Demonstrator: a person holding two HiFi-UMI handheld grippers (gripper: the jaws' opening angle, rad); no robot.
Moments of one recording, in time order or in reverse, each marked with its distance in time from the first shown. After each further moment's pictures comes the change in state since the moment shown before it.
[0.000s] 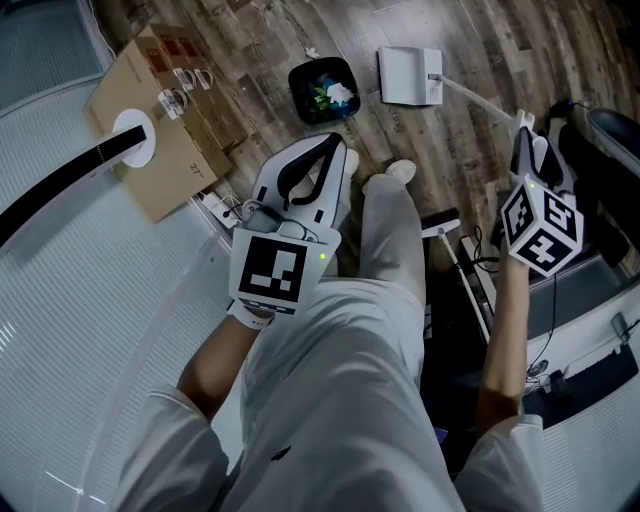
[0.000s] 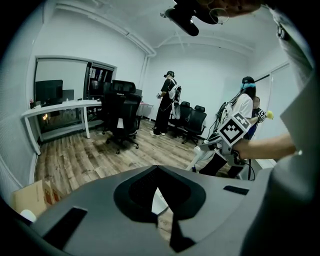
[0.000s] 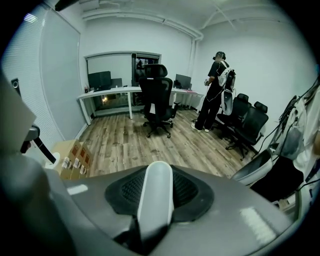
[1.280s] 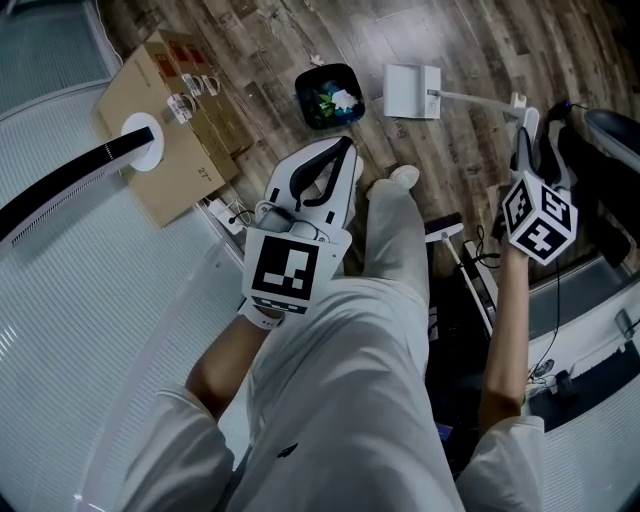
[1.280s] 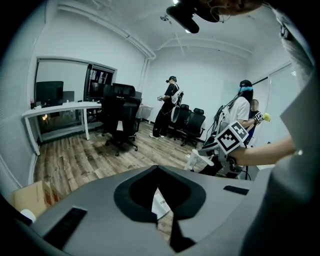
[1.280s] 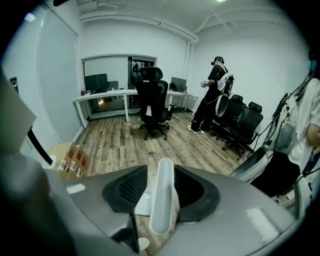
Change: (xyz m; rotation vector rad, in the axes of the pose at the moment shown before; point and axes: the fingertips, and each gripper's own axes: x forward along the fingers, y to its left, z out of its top) left arm -0.020 -0.005 0.007 0.006 -0.041 -0.004; right arm -0.007 -0.008 -0.013 0.027 -0.032 -0.042
